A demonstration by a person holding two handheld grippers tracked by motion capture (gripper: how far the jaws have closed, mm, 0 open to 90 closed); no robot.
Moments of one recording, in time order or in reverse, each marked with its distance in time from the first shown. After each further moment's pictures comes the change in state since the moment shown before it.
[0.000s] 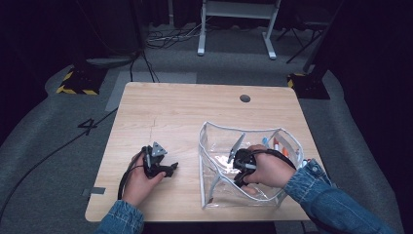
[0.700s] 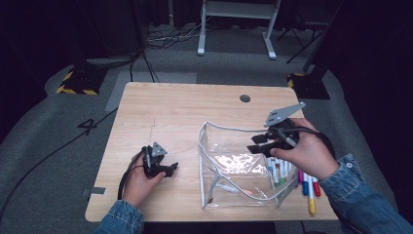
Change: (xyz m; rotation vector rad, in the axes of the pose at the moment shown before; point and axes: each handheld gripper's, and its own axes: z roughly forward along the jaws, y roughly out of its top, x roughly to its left) left arm 0.000 0.000 0.000 0.000 0.000 0.000; right arm -0.003 -0.036 -0.123 -0.464 -0.235 0.115
